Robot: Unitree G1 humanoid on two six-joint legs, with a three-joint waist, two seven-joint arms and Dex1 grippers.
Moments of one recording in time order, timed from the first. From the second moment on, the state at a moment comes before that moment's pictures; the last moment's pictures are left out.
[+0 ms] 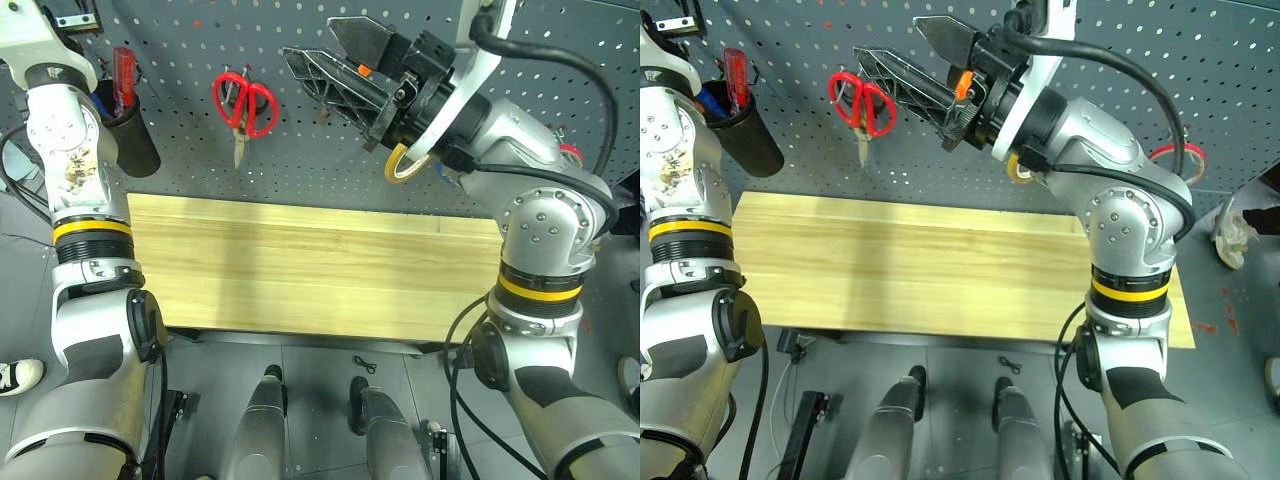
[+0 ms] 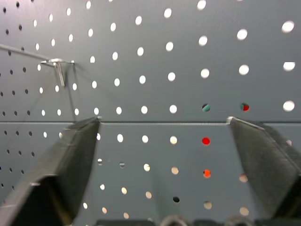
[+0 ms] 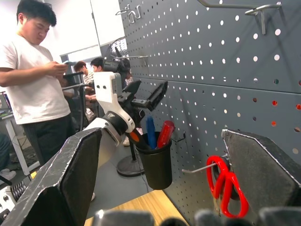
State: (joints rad) left arm -1.18 0.56 0.32 0.68 -0.06 -0.22 0.10; right arm -1.07 -0.32 -0.09 -0.26 0.81 0.77 0.47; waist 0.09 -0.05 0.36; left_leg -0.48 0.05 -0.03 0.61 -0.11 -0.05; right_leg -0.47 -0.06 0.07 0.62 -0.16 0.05
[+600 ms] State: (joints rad) left arm -1.10 0.58 0.22 0.03 -0.41 0.28 -0.28; right arm -0.93 -0.48 -0.07 -0.29 0.76 0.77 0.53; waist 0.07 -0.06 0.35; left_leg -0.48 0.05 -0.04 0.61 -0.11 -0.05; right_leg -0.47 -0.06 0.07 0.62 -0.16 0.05
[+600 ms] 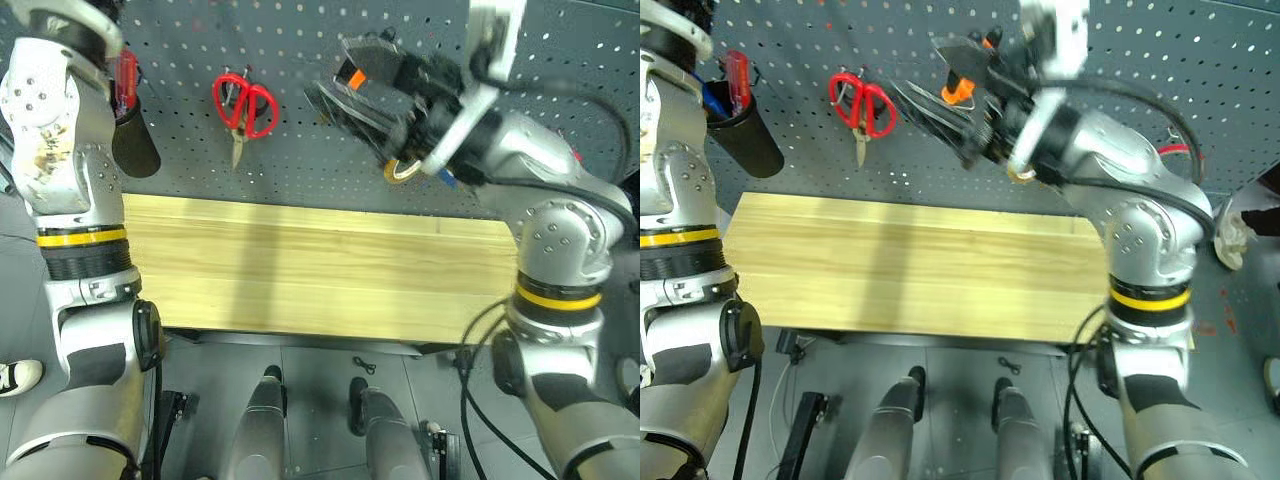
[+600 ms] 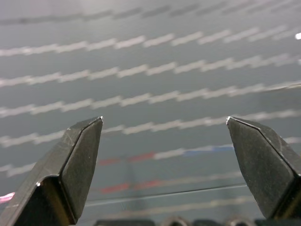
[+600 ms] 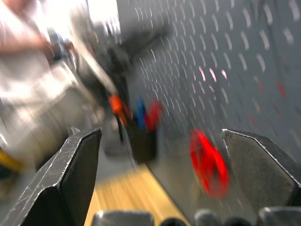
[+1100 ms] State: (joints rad) left arm -0.37 0.69 -0.18 -0.44 -0.54 0.81 -0.45; right arm -0.40 -0.63 -0.04 -0.54 0.64 0.85 0.43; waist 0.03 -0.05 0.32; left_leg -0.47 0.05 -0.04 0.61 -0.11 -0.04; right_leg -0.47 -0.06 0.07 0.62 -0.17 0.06
